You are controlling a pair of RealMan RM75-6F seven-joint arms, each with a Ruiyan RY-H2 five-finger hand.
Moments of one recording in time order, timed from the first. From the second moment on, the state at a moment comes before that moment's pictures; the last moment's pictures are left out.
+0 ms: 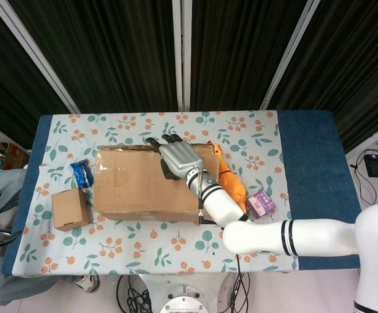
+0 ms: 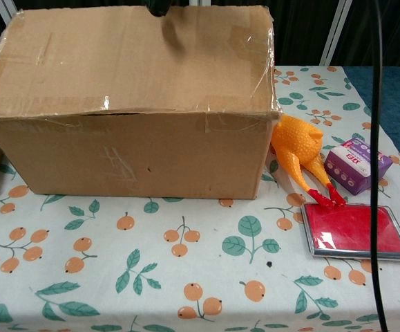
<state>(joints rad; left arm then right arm) -0.06 -1.11 -0.02 -1.33 1.49 1.46 -0.41 1.43 -1.33 0.39 -1.78 -0.09 0.85 -0.60</state>
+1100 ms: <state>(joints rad) -0.07 -1.05 -0.03 -1.48 1.50 1.47 -0.35 0.95 -0.76 0.59 -2.32 -0.58 0.46 0.02</state>
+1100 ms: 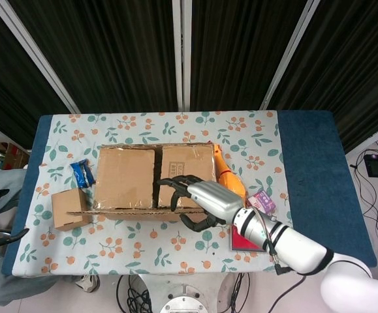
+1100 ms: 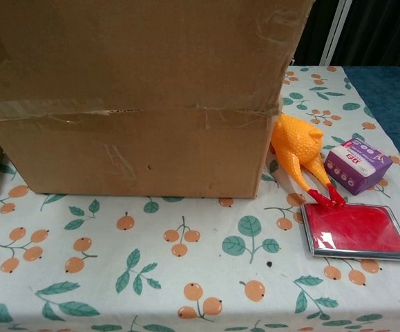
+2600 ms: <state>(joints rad) -0.09 -1.07 -0.03 -1.44 1.49 1.43 -0.39 1.33 -1.25 0.26 -1.79 -0.72 0.61 -0.74</state>
